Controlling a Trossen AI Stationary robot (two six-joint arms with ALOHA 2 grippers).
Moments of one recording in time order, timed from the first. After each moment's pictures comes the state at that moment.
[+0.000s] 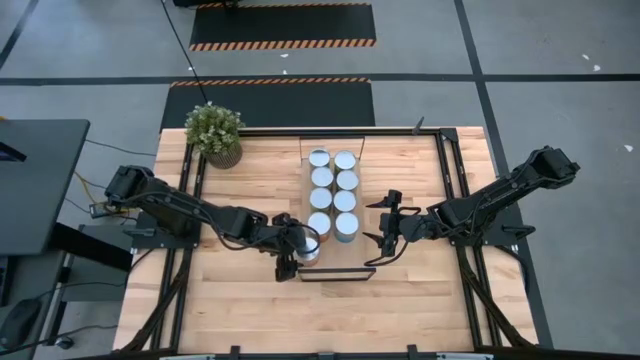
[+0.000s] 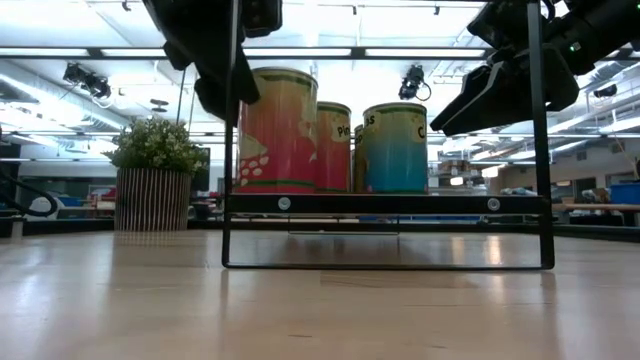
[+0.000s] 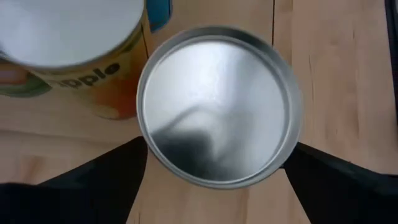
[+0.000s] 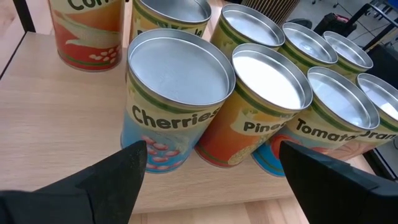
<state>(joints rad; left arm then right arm) -0.30 1.56 1.06 -0.42 -0.13 -0.42 0.34 1.18 0.51 0.05 0.60 0.01</state>
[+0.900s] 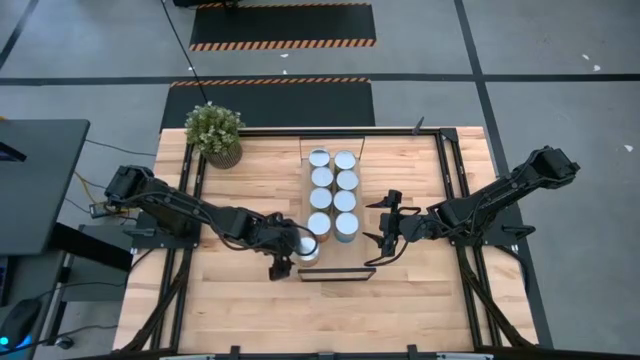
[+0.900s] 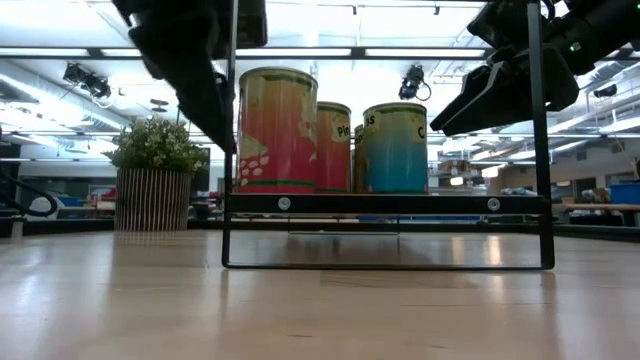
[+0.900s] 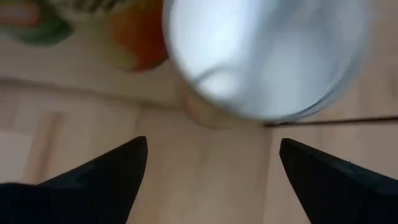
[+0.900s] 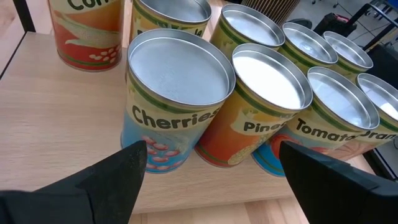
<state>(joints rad) -0.30 1.56 1.06 -0.56 -0.14 -0.44 0.34 1.18 0.51 0.05 0.60 0.01</state>
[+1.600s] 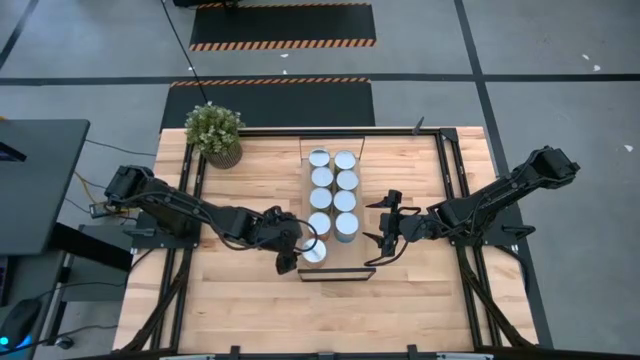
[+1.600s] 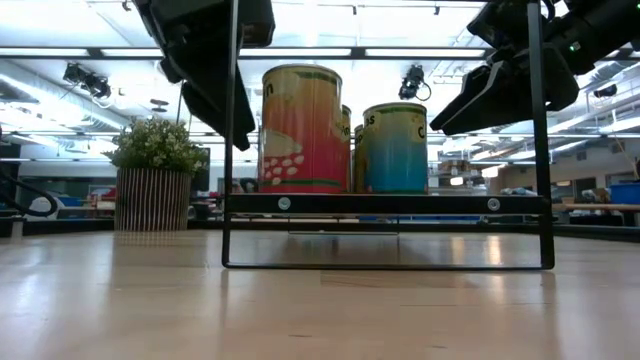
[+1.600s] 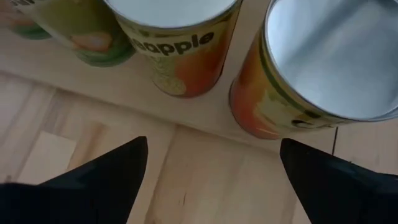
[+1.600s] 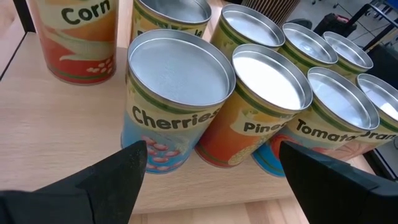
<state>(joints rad) -0.29 1.56 1.06 -0.53 -0.30 -0.51 0.34 1.18 0.51 0.05 0.60 0.01</state>
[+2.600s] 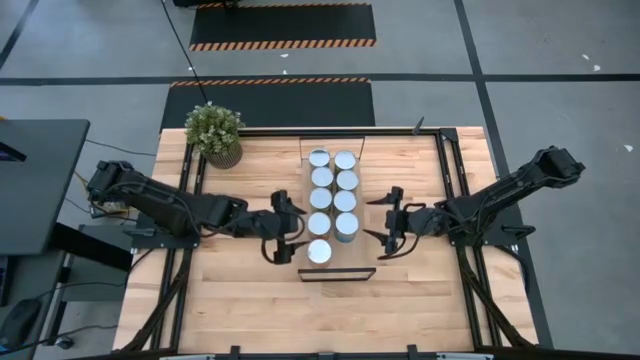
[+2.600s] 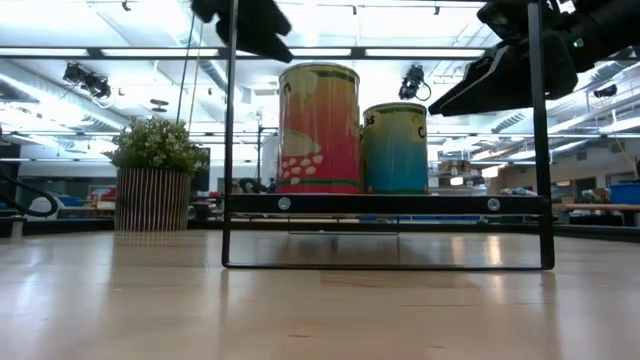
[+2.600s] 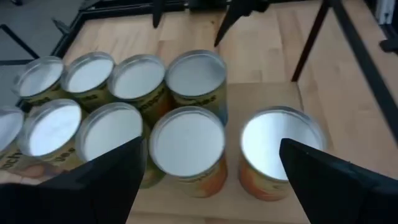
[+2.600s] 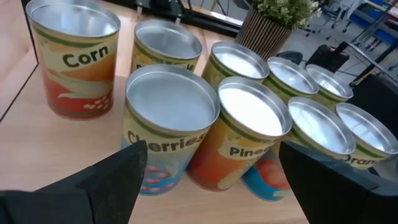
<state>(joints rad) -0.28 1.39 1.05 -0.31 -0.38 -0.12 0.32 1.10 0.44 0.20 0.57 -0.10</state>
